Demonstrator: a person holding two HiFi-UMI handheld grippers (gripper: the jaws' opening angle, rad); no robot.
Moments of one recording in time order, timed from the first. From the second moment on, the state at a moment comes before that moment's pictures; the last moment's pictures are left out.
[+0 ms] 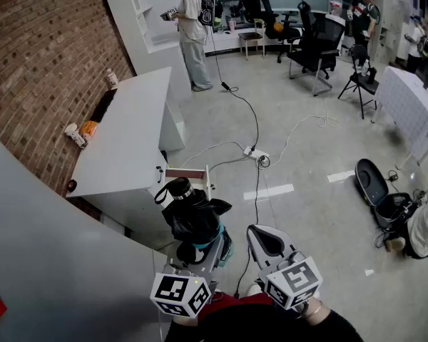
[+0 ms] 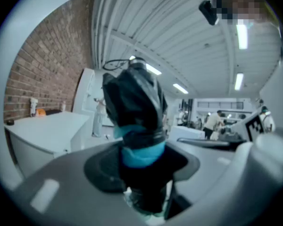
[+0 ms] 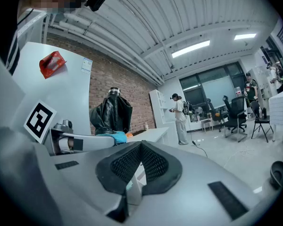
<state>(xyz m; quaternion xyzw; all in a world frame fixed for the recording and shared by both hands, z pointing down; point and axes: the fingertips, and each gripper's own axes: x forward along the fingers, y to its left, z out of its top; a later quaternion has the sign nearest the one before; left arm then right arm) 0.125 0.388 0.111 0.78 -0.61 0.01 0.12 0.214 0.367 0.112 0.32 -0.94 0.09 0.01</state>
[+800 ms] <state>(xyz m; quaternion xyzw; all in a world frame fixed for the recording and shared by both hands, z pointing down) 0.115 0.367 0.102 0.76 -0.65 0.02 0.10 0.250 0.340 0.119 0.32 -0.94 0.14 -0.01</state>
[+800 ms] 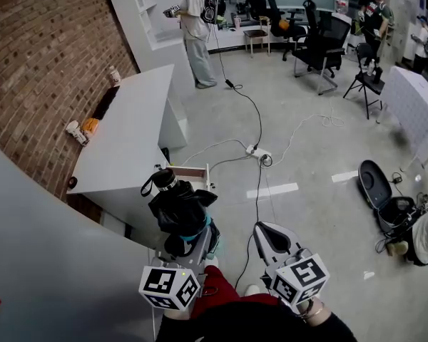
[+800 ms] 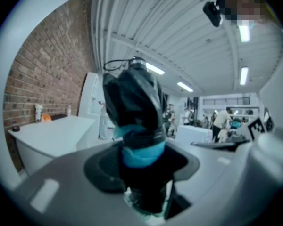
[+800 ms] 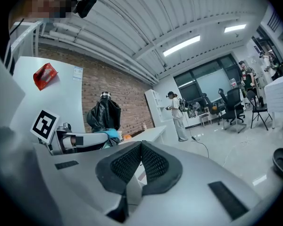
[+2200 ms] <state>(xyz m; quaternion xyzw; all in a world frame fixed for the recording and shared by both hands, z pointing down) -0.042 0.146 0.155 0.76 -0.62 0.02 0.18 0.073 0.130 0.164 0.32 -0.92 0.22 0.07</state>
